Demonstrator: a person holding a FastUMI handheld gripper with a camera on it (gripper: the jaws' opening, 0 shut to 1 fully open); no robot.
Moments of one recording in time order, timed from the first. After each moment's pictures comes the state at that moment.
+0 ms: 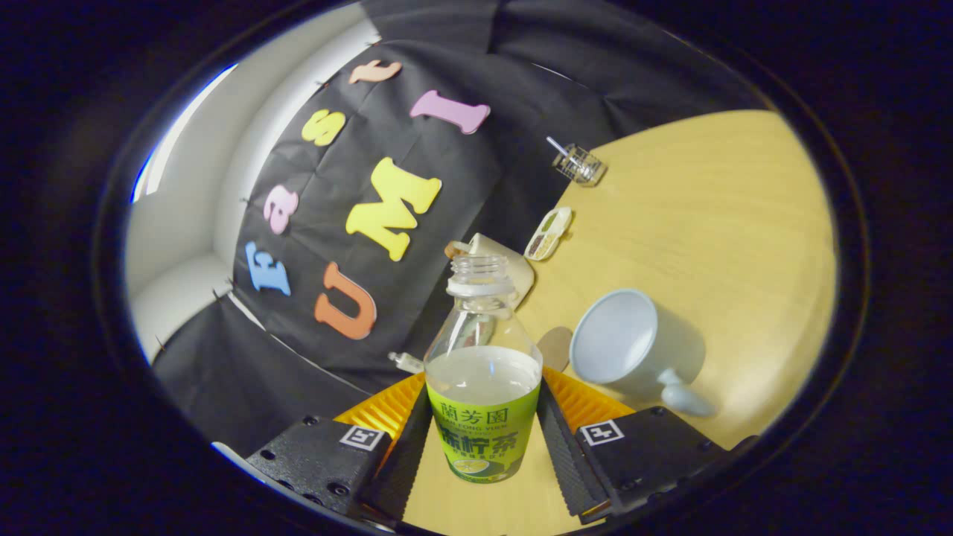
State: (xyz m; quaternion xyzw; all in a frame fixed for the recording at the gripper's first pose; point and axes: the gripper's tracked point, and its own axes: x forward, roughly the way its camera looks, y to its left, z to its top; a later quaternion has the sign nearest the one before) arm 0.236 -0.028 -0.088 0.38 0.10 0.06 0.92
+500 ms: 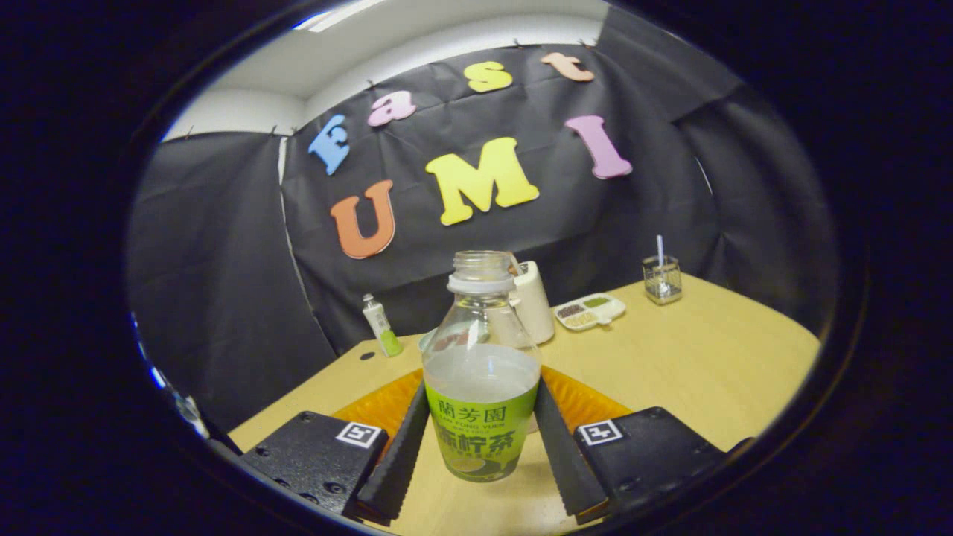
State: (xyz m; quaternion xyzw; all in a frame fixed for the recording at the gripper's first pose) arm 0.280 -0.002 -0.043 0.04 0.05 0.05 1.00
